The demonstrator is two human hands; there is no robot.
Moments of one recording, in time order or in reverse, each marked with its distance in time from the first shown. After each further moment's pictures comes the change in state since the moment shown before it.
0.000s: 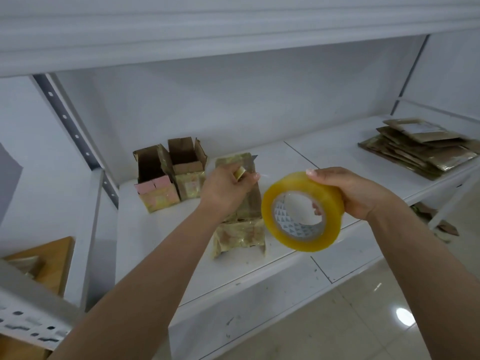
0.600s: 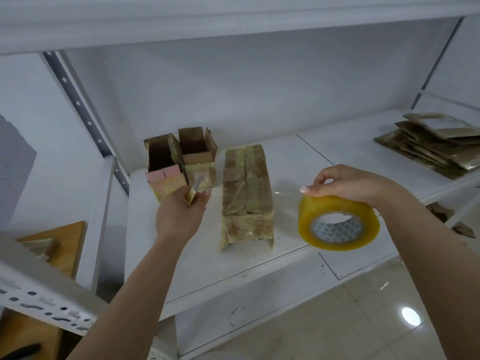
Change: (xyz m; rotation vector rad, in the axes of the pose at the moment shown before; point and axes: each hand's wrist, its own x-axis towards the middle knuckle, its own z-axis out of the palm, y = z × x) left_hand -0.046 -0.078 -0.037 0.054 0.226 -0.295; right_hand 0.021 0.002 -0.003 -0.641 0.084 0.187
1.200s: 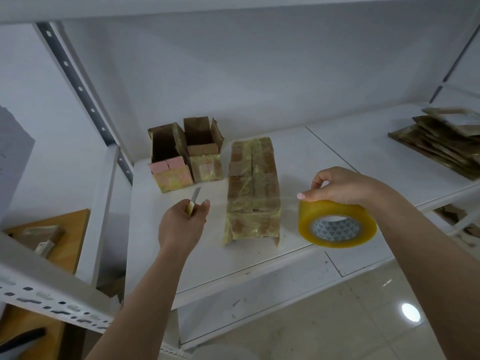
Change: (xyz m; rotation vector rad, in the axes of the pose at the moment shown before) left_hand -0.011 -0.030 0.018 -0.078 -0.009 -0.187; right_hand 0.031 -0.003 0.021 -0.190 -0.022 0.050
